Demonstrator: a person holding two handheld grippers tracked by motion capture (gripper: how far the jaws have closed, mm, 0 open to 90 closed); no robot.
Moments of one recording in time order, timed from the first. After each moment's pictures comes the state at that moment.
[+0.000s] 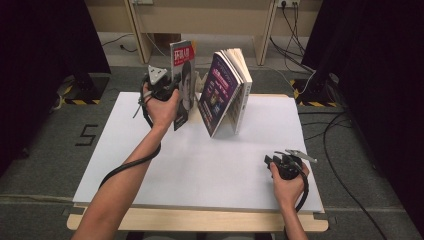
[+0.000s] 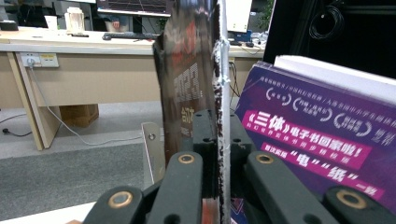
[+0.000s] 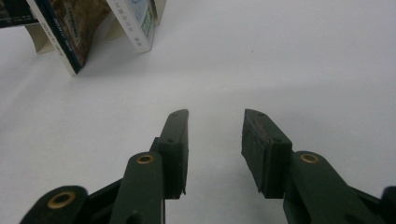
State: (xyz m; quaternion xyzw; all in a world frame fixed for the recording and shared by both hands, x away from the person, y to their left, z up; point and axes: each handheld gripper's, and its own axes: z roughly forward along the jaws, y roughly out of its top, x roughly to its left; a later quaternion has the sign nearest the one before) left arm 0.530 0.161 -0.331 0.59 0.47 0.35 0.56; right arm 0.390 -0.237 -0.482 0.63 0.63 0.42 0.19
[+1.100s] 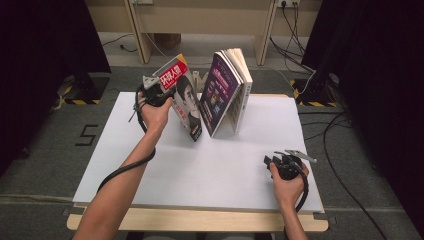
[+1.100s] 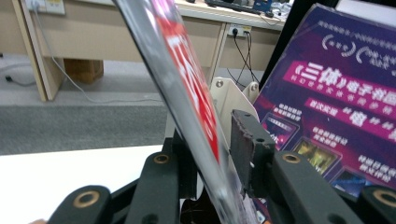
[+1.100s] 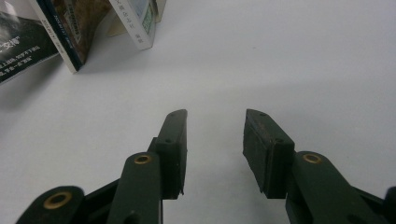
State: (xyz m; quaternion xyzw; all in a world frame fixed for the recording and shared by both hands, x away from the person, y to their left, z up) left arm 0.544 0.190 -0.367 0.59 0.54 0.29 0.53; right arm 0.390 -0.236 -0.482 0.63 0.63 0.42 0.18
